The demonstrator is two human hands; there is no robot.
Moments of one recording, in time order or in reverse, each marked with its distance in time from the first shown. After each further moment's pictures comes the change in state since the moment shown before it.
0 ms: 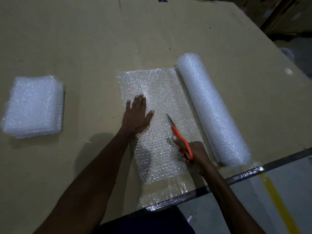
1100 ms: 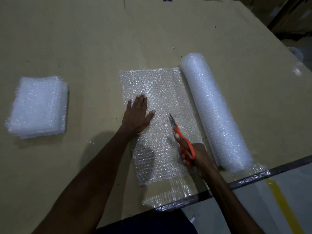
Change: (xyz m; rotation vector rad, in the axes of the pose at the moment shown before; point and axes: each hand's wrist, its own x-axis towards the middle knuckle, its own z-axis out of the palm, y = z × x) left_hand 0.004 -0.011 -0.009 0.027 -0.031 0.011; right_hand -0.010 -0.011 0.011 -0.008 -0.033 0.021
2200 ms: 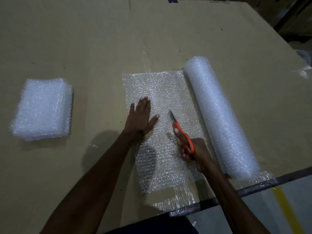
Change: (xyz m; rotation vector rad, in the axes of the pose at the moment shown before) left_hand -0.004 0.000 -0.006 -0.058 -0.034 -0.008; right_hand 0.041 -0.008 0.011 -0.085 -0.026 -0.030
